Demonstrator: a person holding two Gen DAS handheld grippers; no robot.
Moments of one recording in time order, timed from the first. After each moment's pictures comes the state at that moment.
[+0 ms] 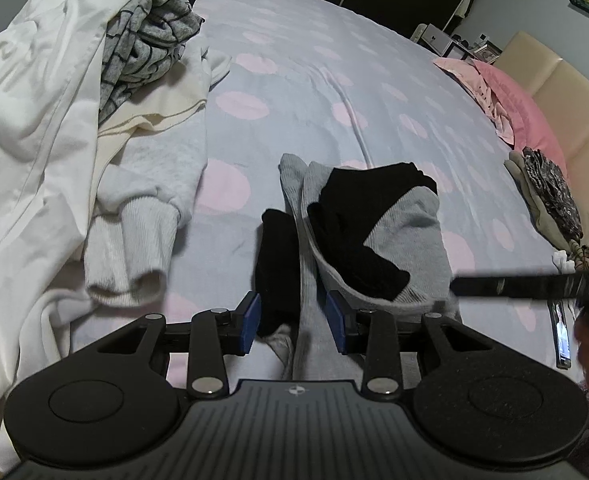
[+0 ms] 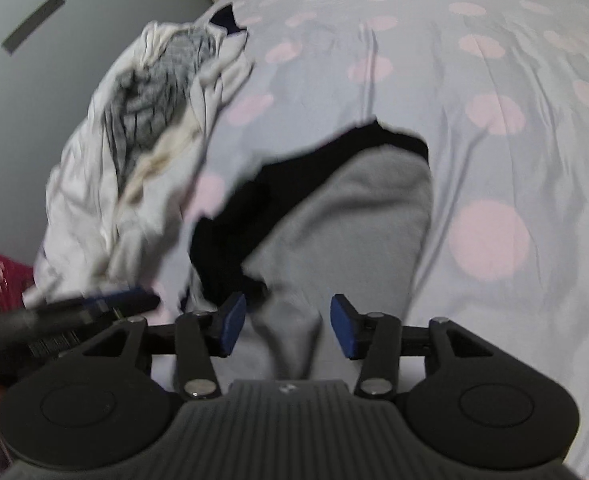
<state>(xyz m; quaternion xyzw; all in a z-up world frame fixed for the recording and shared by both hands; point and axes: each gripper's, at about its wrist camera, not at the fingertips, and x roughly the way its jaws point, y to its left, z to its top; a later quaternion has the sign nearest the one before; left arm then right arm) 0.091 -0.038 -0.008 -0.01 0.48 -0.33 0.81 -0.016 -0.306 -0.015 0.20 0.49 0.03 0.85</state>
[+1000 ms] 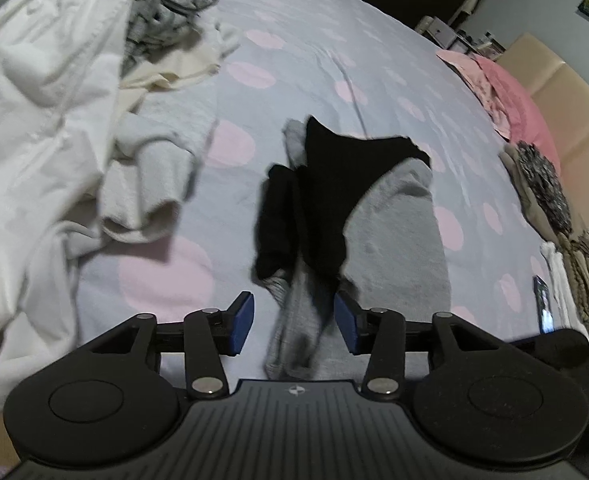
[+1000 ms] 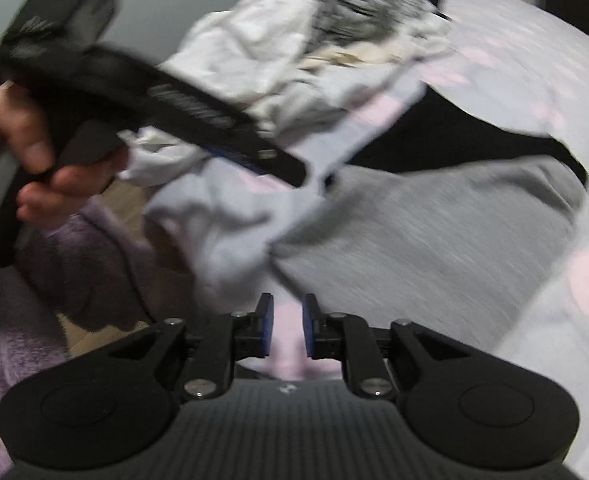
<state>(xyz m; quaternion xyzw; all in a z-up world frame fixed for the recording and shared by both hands) 0.073 -0.023 -0.018 -0.03 0.52 -0.34 0.78 -0.077 -0.206 -0.027 -0.01 0.47 0.21 0.86</state>
